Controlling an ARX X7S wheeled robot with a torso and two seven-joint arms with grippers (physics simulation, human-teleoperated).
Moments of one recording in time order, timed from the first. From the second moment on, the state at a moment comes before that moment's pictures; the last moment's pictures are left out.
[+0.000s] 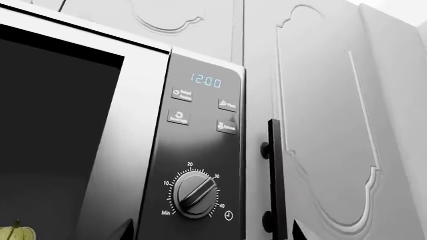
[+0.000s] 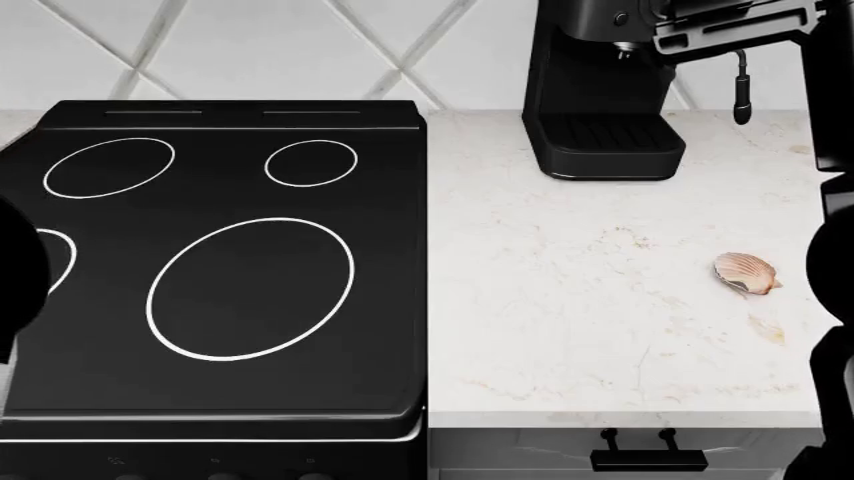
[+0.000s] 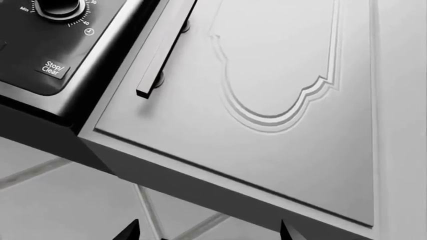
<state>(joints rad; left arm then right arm) -1.90 -0.21 -0.11 0.17 -0.99 -1.25 -0.51 0.99 0.45 -0.11 -0.71 0.17 0.87 0.10</state>
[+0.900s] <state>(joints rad) -1.93 -0.22 0.25 -0.52 -0.38 -0.54 -0.46 1.00 0.45 -0.12 -0.72 0.18 0.89 0.11</state>
